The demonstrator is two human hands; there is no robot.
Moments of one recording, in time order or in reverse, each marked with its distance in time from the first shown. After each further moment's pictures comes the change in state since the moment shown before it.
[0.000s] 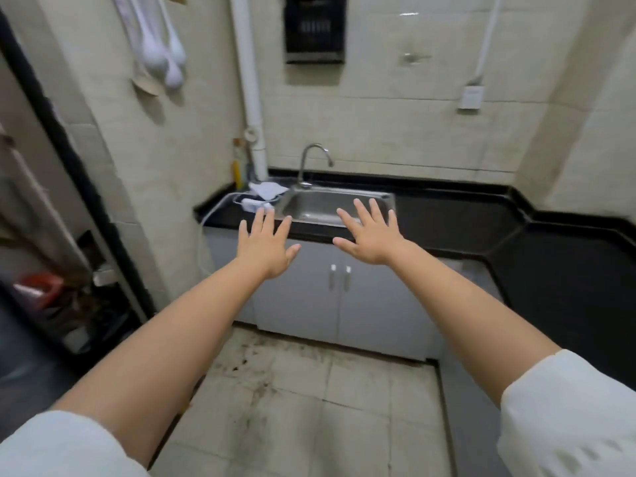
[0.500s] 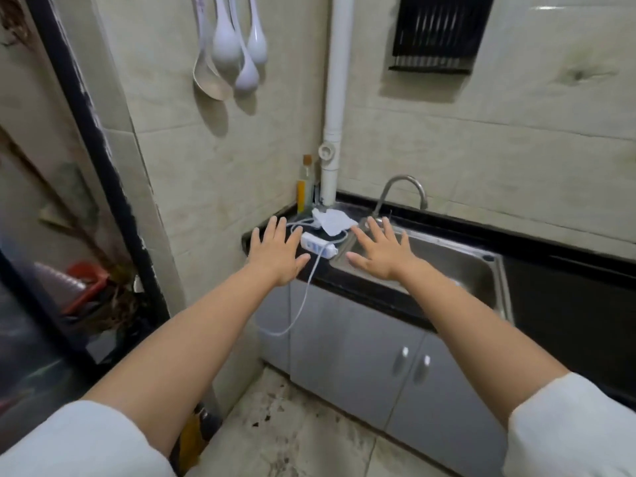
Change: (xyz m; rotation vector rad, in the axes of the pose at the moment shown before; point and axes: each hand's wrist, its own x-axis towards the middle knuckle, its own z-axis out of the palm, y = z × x) left_hand 0.267 -0.168 0.048 -0.039 -0.048 -0.191; right_hand 0.353 -0.061 0.017 0.004 -0.064 -0.196
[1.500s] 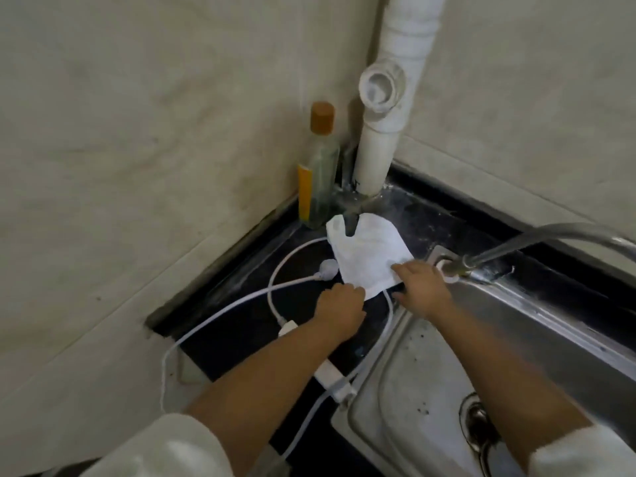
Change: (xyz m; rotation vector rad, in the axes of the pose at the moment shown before) left_hand 0.508 0.039 0.229 -0.209 -0.426 0.064; right_hand 0.550 0.184 0.186 -0.038 -0.269 -0.130
